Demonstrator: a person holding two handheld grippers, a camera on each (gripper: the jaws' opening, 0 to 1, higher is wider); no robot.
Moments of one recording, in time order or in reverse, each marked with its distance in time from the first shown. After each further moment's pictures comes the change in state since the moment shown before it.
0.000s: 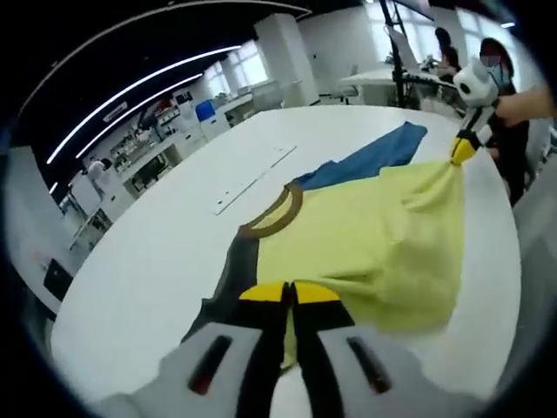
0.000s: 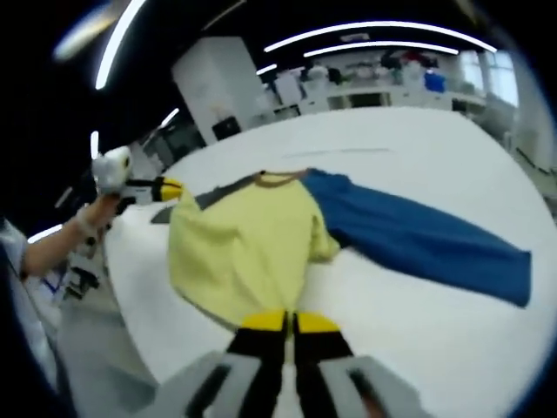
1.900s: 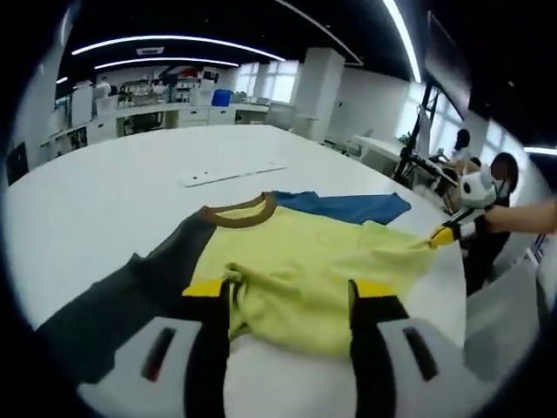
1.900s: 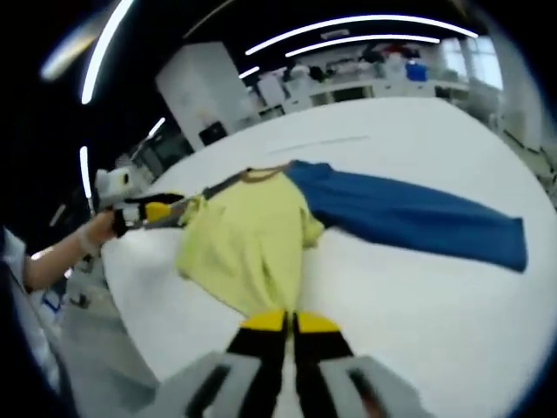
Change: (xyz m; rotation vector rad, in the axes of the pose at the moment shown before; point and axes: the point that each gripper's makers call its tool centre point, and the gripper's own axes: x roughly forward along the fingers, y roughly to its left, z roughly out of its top) left arm -0.004 -0.043 -0.019 -0.441 -0.132 -0.211; right arm -0.008 -0.004 -0.019 0.077 -0.008 -0.021
